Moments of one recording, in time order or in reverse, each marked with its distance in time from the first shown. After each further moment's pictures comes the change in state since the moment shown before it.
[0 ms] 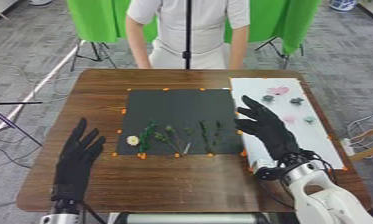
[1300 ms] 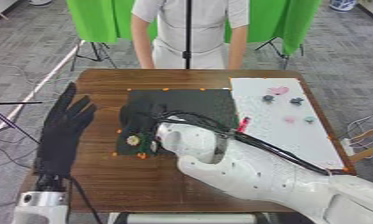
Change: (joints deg) left arm -3.0 6.7 -4.4 -5.7 1.0 1.0 1.3; right arm 67.1 -16.7 -64.7 26.2 -64.3 -3.8 21.0
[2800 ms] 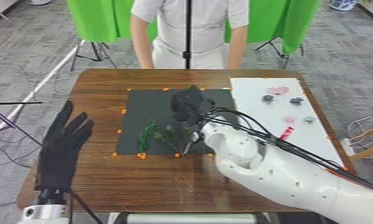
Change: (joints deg) left arm 1.7 -4.4 0.2 2.3 -0.5 -1.7 -0.3; right arm -2.2 12.4 -1.5 -1.4 -5.5 15.1 5.3
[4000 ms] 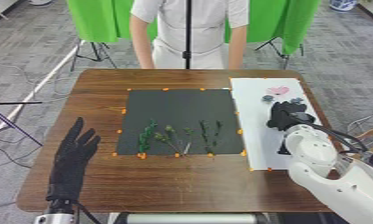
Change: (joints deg) left arm 1.9 -1.9 2.3 3.1 2.6 1.7 -1.6; right arm -24.0 23.5 28.8 -9.2 1.4 -15.2 21.2
